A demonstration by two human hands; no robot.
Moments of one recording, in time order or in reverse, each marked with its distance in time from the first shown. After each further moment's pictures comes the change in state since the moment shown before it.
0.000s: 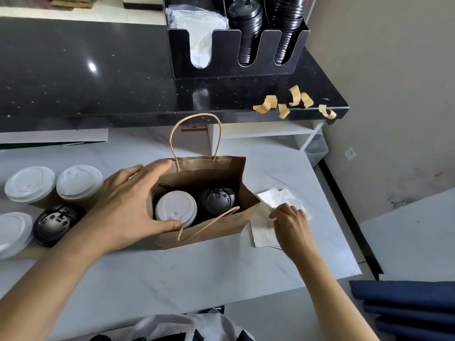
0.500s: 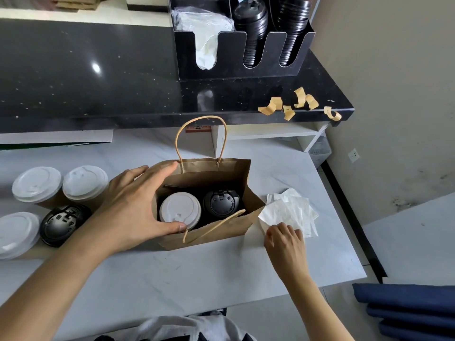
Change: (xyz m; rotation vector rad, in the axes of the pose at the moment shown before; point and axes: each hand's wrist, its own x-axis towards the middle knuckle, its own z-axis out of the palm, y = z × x) left_hand 0.000 -0.004 0.001 0.004 0.022 0.017; right_hand -0.036 -0.032 0.018 -0.079 -0.056 0.111
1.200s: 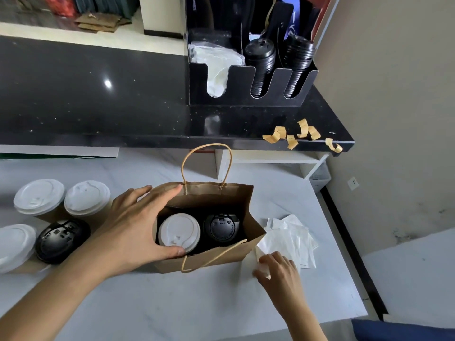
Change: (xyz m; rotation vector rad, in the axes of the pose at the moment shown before) left_hand 0.000 -0.005 0.001 0.010 -0.033 0.053; right_hand -0.002 0.006 0.006 0.218 -0.066 -0.065
